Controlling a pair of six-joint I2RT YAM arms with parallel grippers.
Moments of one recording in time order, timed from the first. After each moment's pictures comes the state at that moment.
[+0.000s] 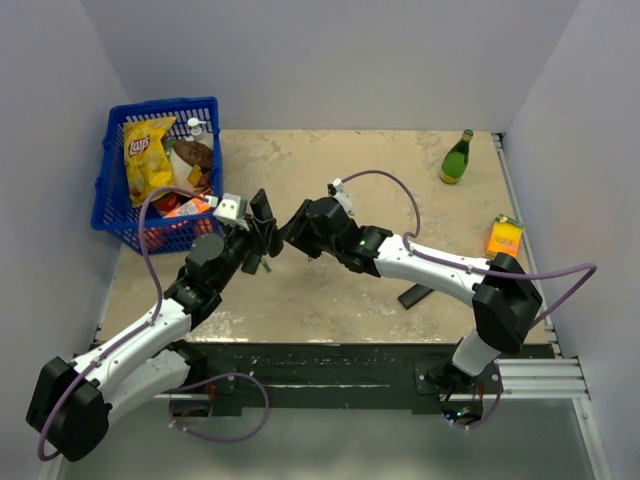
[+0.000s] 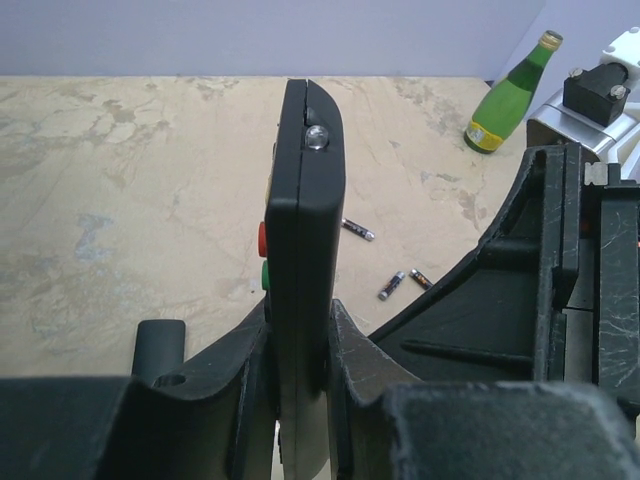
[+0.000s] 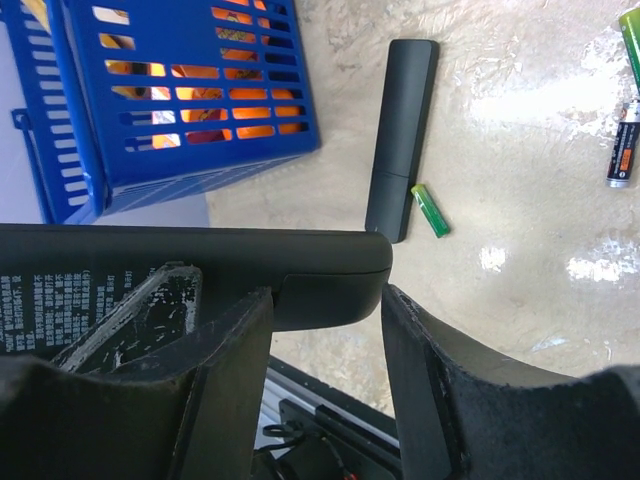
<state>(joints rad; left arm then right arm) -0.57 0.90 0.48 0.39 -0.12 -0.28 0.94 1.62 1.19 -0.13 0.21 1.25</state>
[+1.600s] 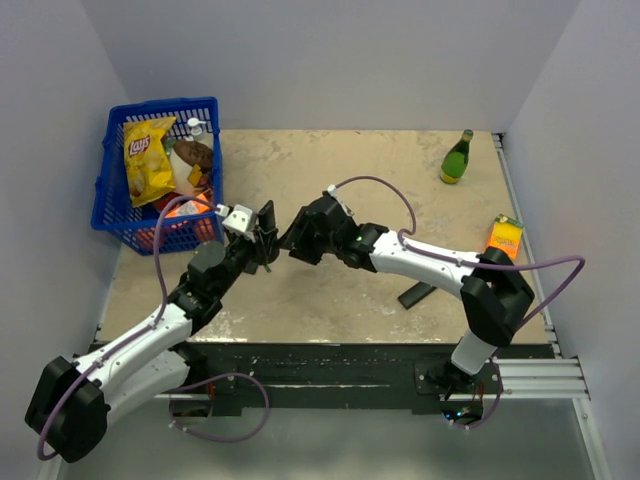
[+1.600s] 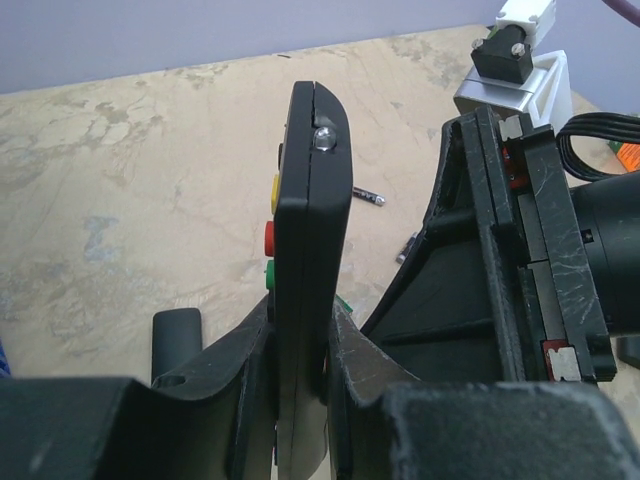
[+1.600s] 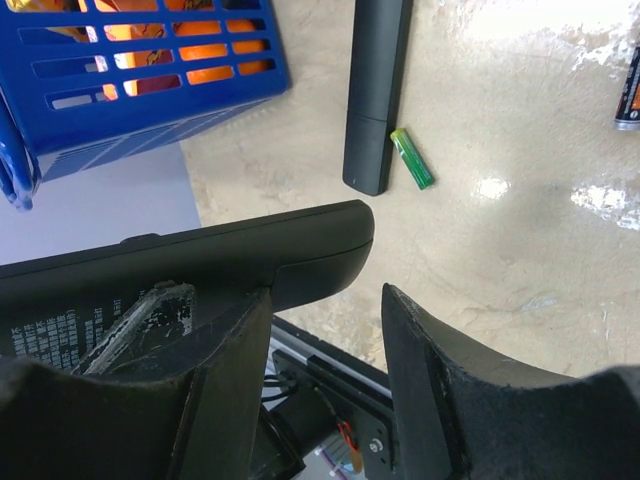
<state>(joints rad) -0.58 0.89 0.41 0.43 -0.07 -0.15 0.90 1.68 1.21 -0.18 0.03 1.26</state>
